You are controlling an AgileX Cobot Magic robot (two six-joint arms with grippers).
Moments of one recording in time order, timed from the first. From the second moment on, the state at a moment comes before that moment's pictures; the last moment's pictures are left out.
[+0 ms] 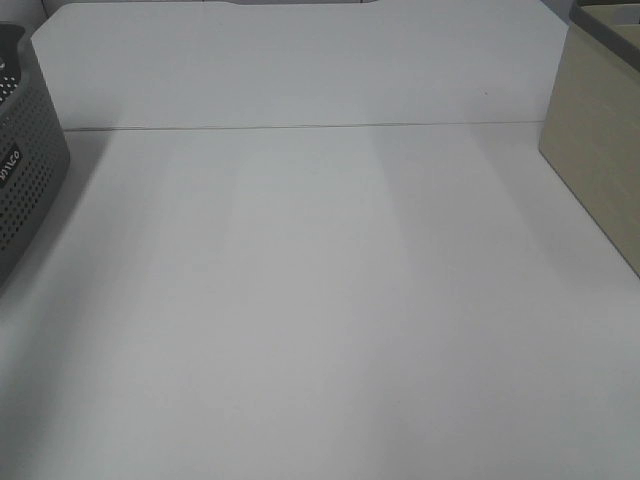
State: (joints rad) left arm 0.02 0.98 -1.21 0.08 1.22 0.00; right arm 0.09 0.00 -0.45 0.10 1.11 -0.07
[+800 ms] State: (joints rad) left arm 0.31 1.69 -1.66 0.08 1.22 -0.09; right arm 0.09 0.00 -0.45 0.10 1.11 -0.07
